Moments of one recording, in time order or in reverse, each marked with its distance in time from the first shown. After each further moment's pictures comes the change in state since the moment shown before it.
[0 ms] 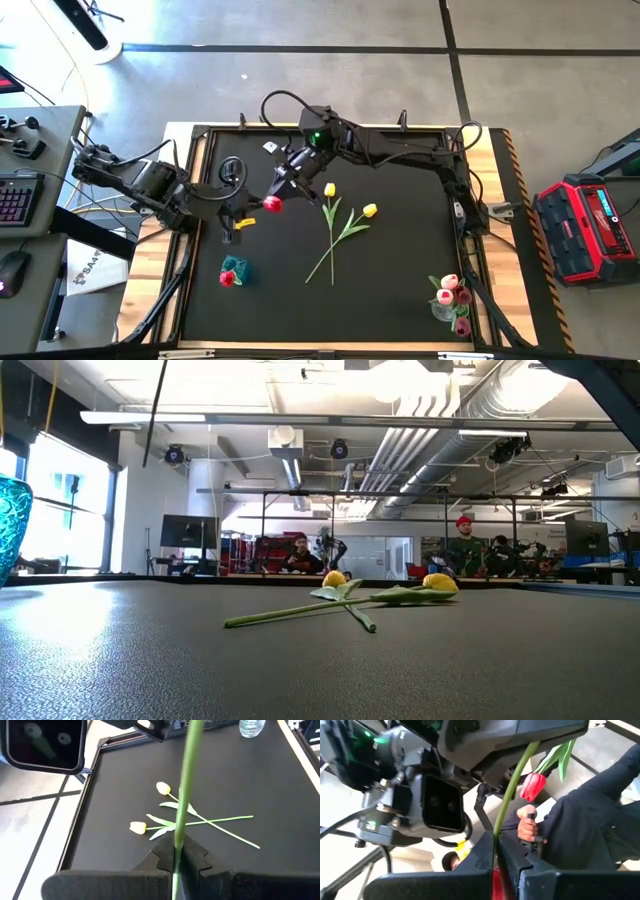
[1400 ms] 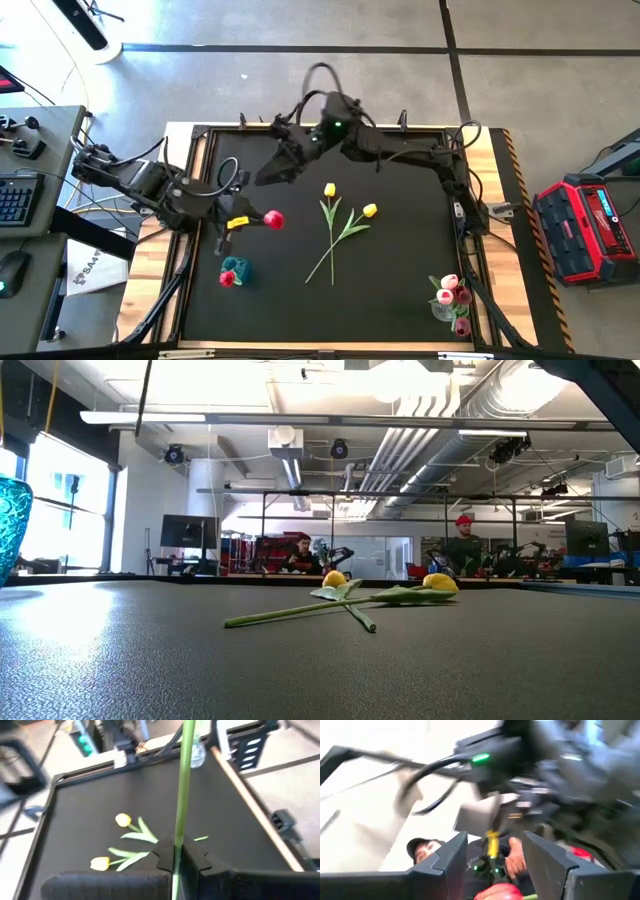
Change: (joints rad) left arm -0.005 -0.008 0.002 0.141 0.214 0.093; right arm -0.015 0.002 0.000 0.474 -0.001 -0.450
